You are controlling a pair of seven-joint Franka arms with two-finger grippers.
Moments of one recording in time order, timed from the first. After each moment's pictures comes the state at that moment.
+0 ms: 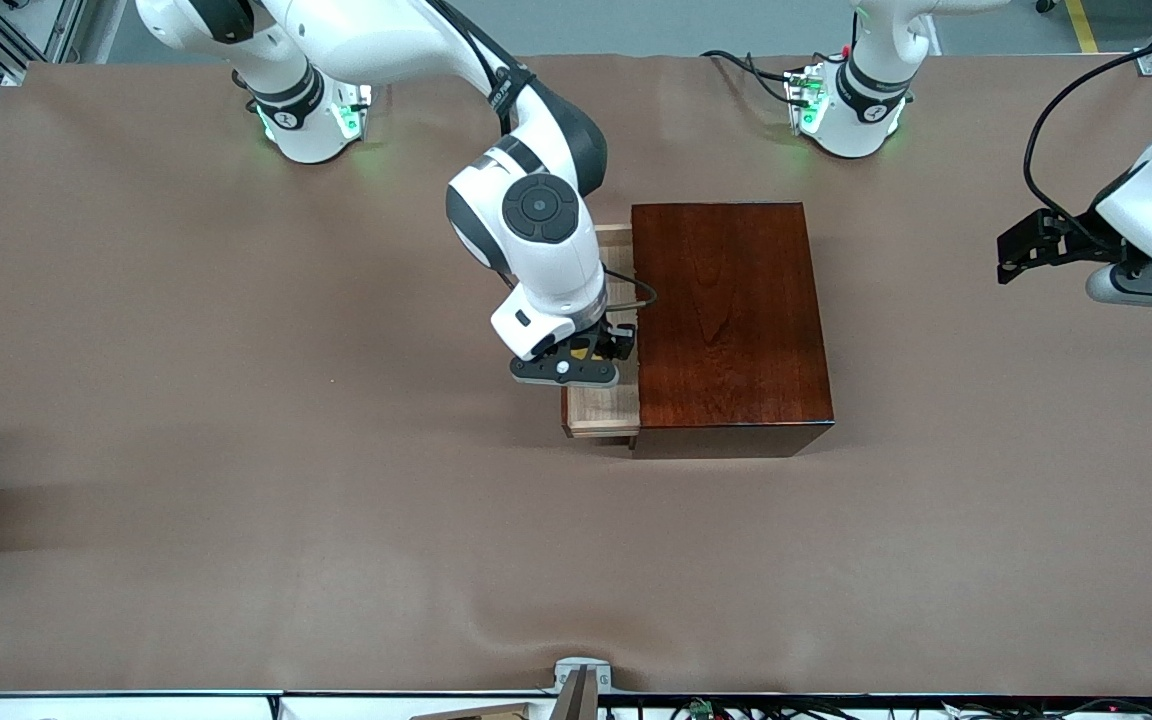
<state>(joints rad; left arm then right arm) -0.03 0.03 -0.07 -1.55 0.03 1.57 0.04 0.78 0.71 -0.03 -1.21 0.07 2.04 0.84</state>
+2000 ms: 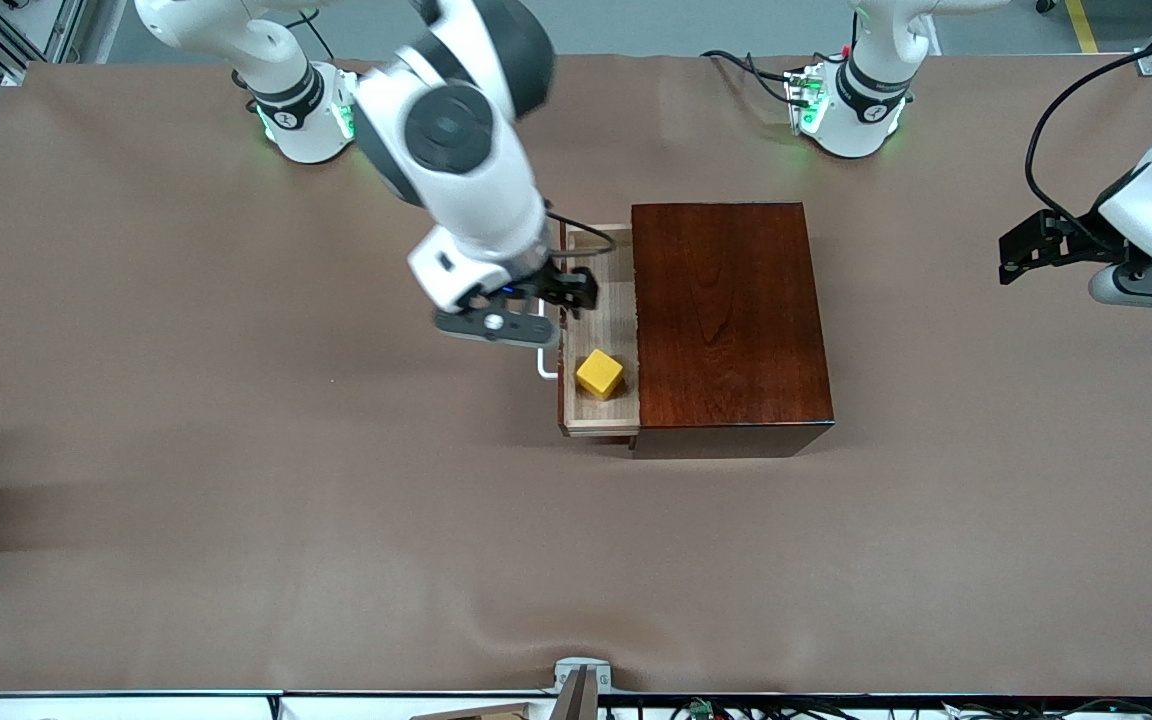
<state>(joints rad) -0.03 0.04 -0.07 -1.55 0.03 1.57 0.04 0.70 0.49 -0.06 -1.14 0.15 1.66 0.84</state>
